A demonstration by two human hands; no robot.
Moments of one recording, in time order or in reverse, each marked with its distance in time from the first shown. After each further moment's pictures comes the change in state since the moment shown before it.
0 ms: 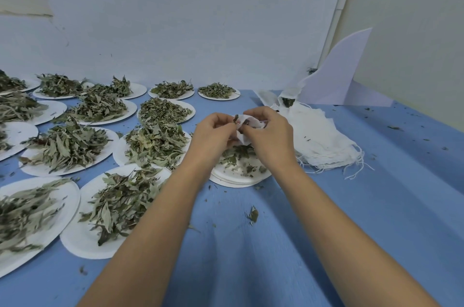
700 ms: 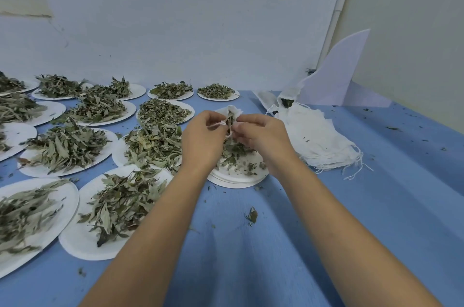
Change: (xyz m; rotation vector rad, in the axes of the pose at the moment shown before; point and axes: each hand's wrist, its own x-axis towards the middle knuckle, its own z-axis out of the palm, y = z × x) left_hand 0.005 -0.006 -0.005 0.385 0.224 0.218; right_hand -0.001 -0.008 -0.002 0.464 -0.228 0.275
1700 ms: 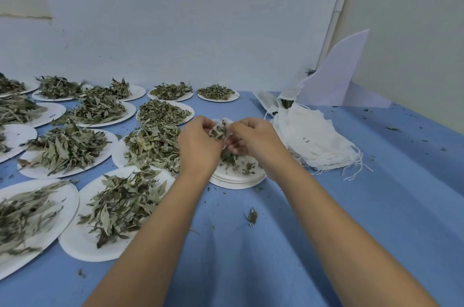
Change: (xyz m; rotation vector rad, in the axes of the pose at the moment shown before) left_hand -0.002 -0.005 -0.003 0.220 0.091 0.061; right_hand -0.005 -0.006 0.008 -0.109 -0.107 0.062
